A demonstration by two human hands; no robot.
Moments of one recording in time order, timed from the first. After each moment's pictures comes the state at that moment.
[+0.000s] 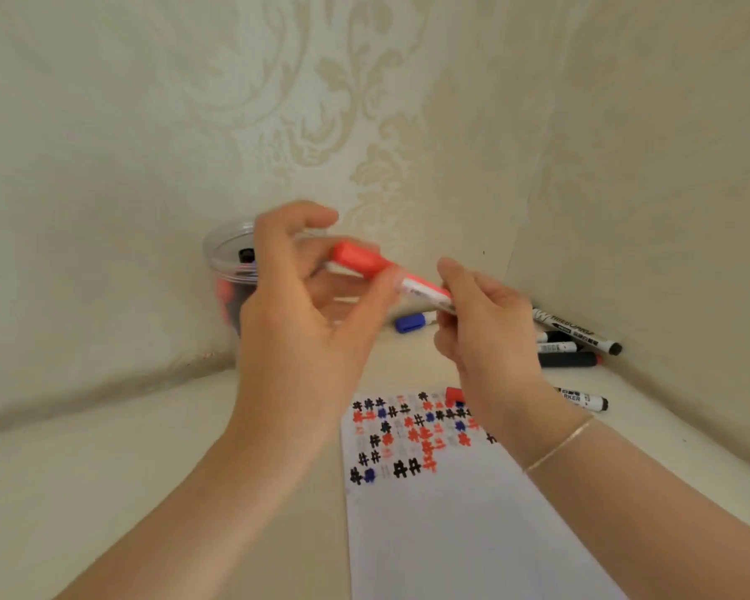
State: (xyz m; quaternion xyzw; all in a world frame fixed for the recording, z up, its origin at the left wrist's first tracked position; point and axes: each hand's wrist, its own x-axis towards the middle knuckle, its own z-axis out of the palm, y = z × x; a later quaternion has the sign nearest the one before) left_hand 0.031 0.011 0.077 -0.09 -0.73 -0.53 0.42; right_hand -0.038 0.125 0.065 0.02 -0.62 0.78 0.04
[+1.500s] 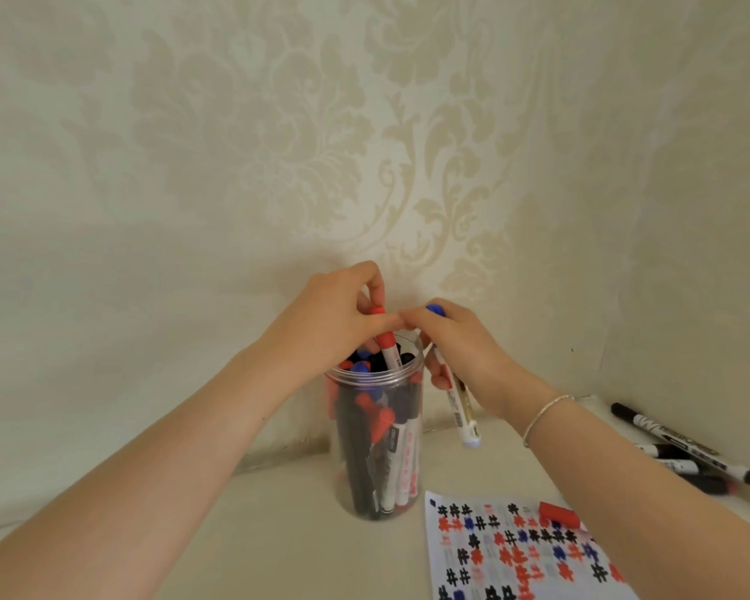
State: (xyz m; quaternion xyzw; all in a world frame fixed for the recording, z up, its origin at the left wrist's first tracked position) left_hand -0.025 -0.086 0.150 -0.01 -0.92 -0.32 0.22; right_hand -0.102 0.048 0.108 0.23 -0.73 0.64 -0.09
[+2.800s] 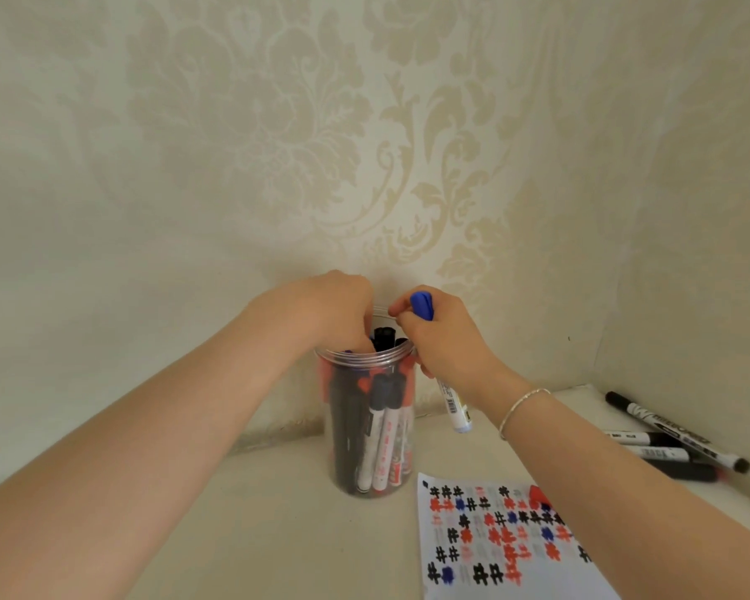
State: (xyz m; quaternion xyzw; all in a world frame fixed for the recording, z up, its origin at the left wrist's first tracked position) left_hand -0.031 -0.078 0.168 0.04 -1.00 0.02 0.01; right_hand -0.095 0.039 0.099 0.27 -0.76 0.59 0.02
